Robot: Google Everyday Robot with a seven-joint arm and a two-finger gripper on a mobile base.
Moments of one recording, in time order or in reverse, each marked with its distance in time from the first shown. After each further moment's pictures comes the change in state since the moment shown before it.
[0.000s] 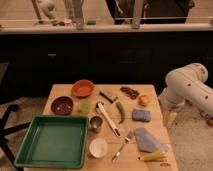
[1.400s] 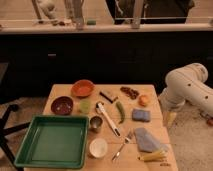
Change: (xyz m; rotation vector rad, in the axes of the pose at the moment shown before) arm 0.000 0.000 0.000 0.000 0.000 0.000
